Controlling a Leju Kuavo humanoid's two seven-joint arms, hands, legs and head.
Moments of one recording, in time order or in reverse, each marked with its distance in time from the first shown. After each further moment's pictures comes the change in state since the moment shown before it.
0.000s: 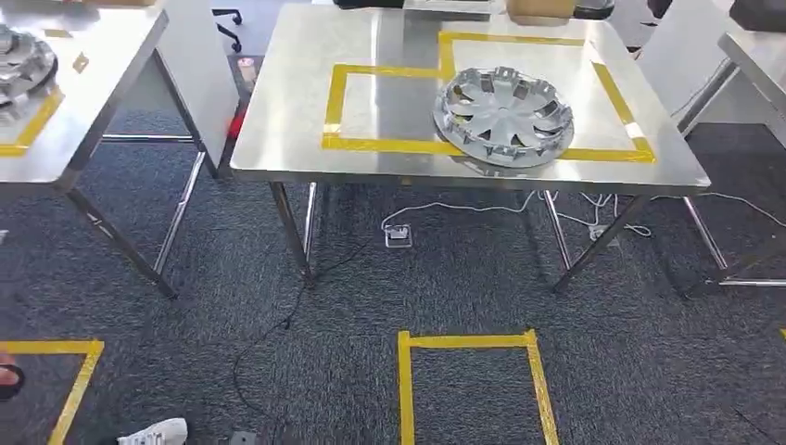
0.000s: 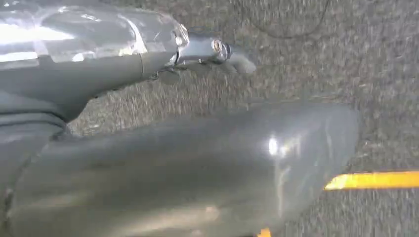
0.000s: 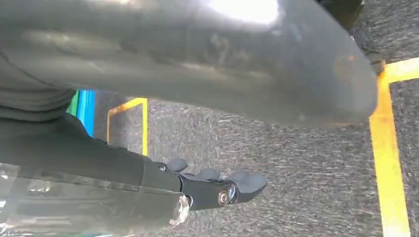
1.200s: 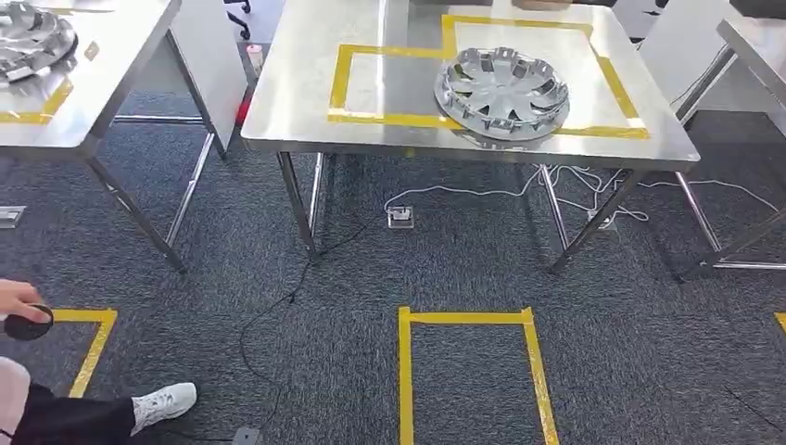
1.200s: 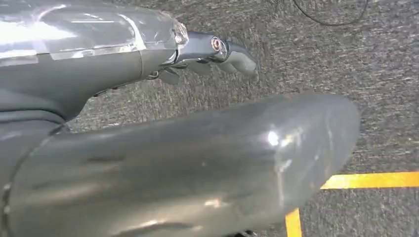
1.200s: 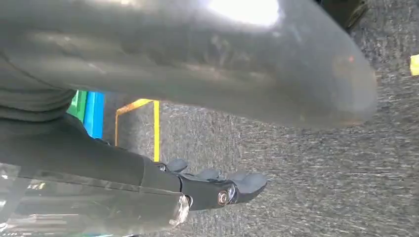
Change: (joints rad) left arm -0.001 0.001 0.000 0.000 -0.008 0.000 -0.005; right arm -0.001 0.000 -0.007 0.004 0.003 0.007 -0.001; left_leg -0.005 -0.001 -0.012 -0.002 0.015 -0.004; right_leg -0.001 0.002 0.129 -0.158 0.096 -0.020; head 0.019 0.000
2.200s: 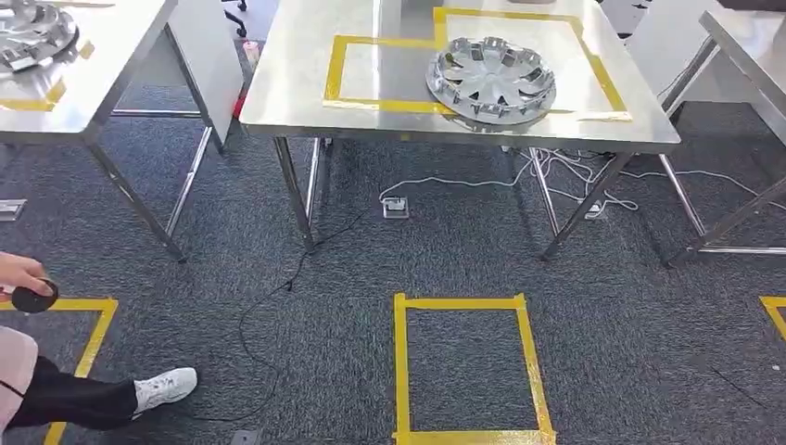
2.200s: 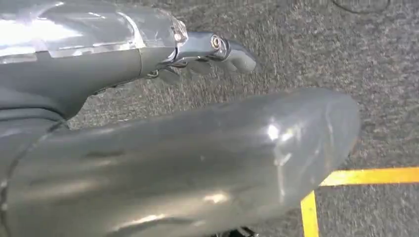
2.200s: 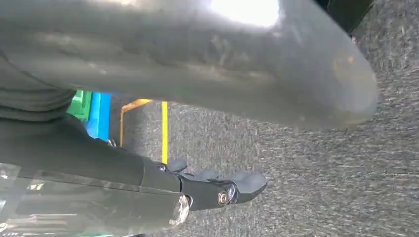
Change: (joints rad) left arm 0.001 -0.002 -0.001 0.000 0.003 -0.001 -0.013; right arm 0.002 0.006 -0.031 0.001 0.036 -0.001 0.000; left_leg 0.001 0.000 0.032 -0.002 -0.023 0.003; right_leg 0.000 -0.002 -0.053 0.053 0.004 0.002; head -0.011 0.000
